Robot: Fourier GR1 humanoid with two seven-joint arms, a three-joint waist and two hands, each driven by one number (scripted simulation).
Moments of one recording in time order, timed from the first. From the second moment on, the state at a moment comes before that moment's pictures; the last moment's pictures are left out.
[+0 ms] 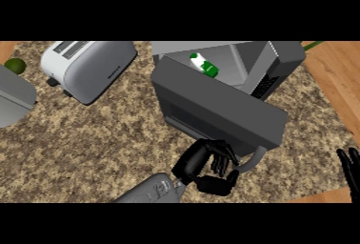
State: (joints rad) left arm -0.55 0.01 -0.94 -1.03 0.25 0.38 -0.31; right arm 0.38 -0.26 -0.13 -1.81 -0.33 0.40 -0.56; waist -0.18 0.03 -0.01
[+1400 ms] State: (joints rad) left arm -0.85 0.00 -0.87 -0.89 0.60 0.58 -0.50; right arm 0.27 -0.37 -0.15 -1.90 -0.53 0.50 -0.46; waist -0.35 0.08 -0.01
